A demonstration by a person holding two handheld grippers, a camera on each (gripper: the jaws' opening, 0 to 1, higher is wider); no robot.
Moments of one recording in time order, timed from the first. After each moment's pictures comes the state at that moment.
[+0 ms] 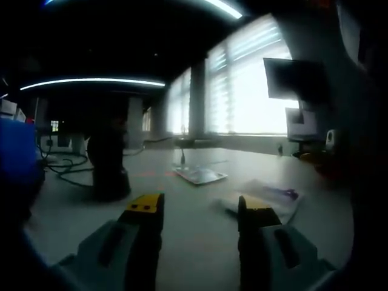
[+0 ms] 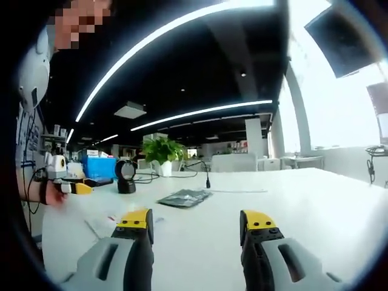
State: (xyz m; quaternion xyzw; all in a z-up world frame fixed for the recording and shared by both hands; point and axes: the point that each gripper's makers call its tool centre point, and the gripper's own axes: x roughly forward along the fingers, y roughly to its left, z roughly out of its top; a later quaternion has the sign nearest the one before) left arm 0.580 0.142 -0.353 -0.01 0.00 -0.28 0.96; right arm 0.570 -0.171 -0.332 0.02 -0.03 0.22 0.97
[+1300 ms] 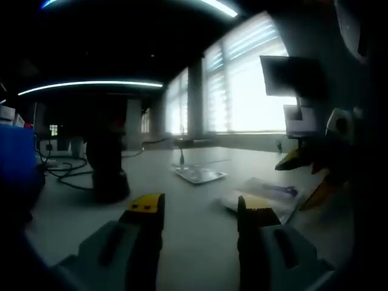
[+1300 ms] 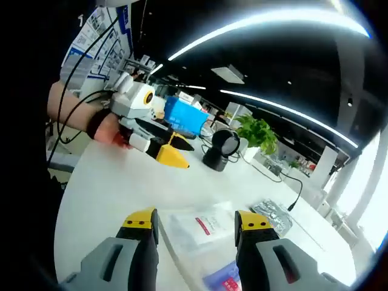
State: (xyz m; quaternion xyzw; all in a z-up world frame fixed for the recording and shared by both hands) left arm 0.579 0.141 -0.355 0.01 -0.01 -0.28 0.96; right arm 0.530 0.029 -0.370 -0.30 0.01 0.43 0.85
